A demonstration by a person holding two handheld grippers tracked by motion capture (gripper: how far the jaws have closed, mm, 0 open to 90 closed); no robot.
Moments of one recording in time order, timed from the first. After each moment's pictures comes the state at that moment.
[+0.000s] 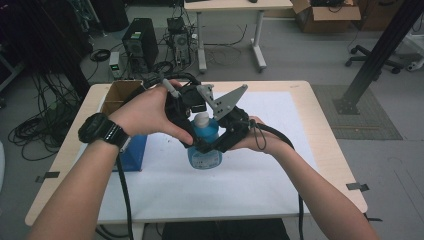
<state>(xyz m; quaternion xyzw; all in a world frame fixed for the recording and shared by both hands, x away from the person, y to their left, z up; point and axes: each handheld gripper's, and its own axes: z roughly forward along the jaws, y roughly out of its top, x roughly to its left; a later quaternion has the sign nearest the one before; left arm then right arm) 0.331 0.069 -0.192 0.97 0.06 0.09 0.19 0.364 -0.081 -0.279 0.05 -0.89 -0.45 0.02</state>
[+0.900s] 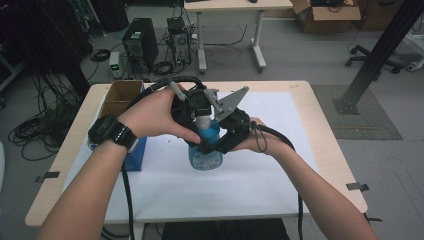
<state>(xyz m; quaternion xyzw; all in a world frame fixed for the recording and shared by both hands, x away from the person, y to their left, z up) 0.333 0.060 -0.200 0.98 0.06 0.08 0.18 0.363 -0.083 -0.283 0.05 -0.89 -0.45 0.02</state>
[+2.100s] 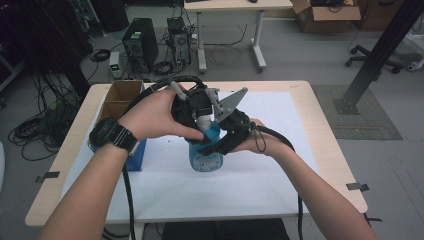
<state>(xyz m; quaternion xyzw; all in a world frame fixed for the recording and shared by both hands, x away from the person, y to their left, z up) 0.331 0.058 -0.198 0.98 0.07 0.08 0.18 0.363 -0.083 -0.287 0.04 -0.89 -0.44 0.03</state>
